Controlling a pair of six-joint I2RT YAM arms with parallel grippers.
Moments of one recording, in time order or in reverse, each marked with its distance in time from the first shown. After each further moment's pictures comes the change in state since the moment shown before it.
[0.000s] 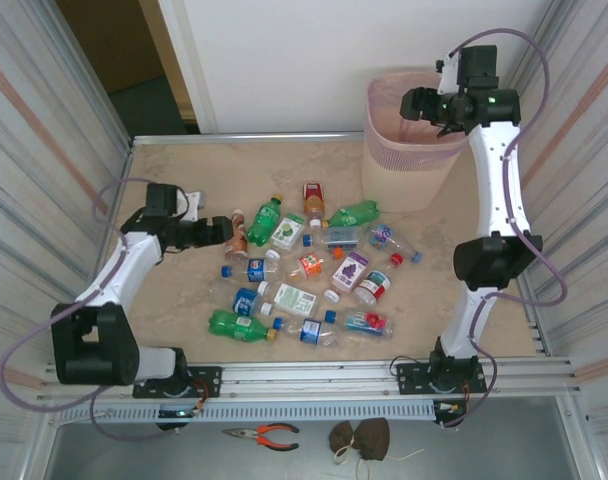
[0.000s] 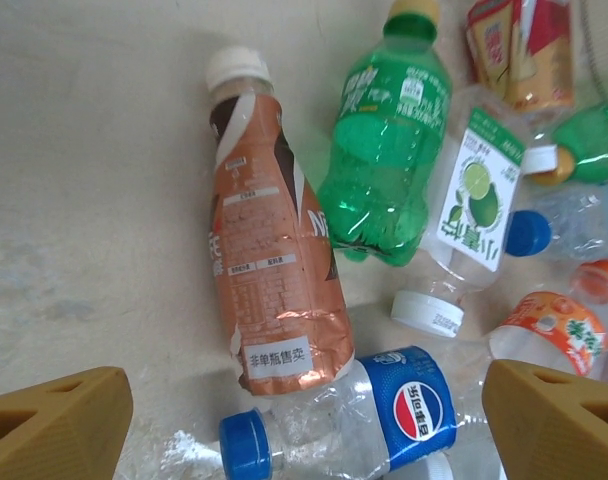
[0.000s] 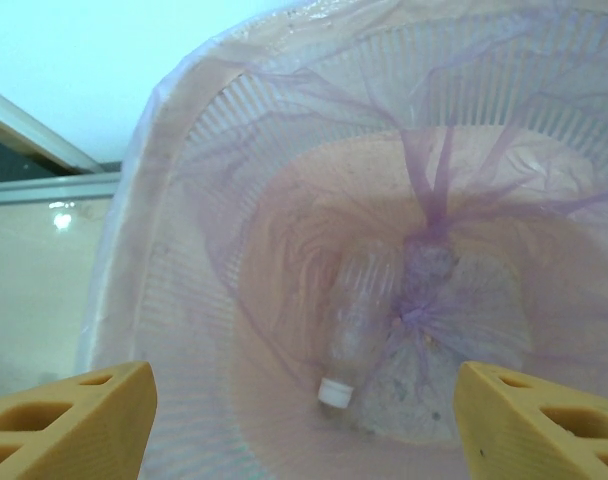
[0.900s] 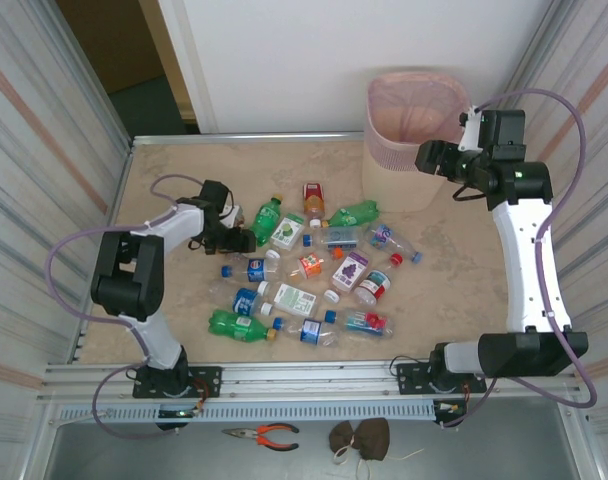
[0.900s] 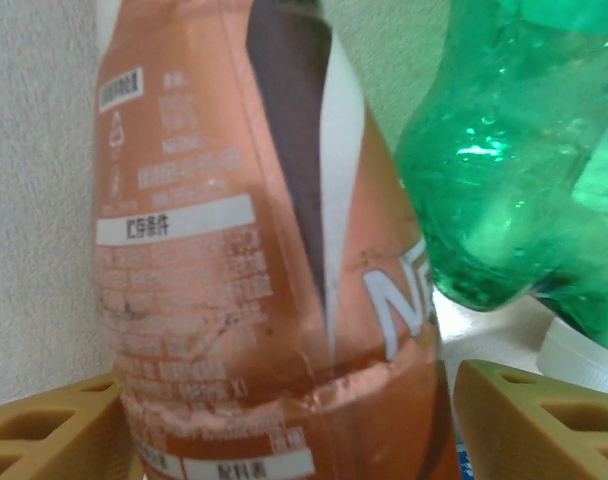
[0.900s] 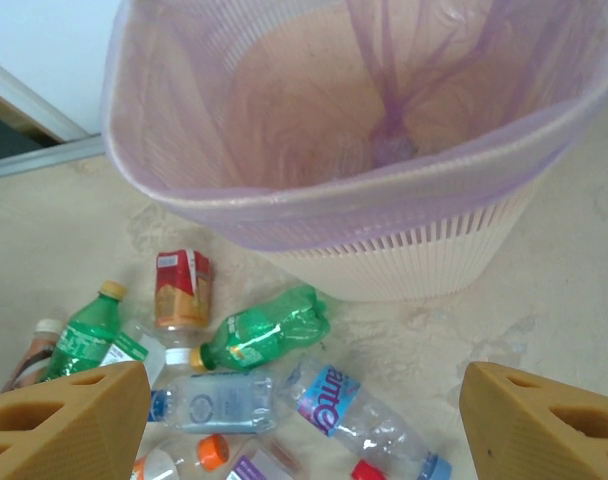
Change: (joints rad) left arm -0.182 0.416 0.167 -0.068 -0.192 0.001; right arm -0.015 -0.598 -0.721 0.138 0.052 0.073
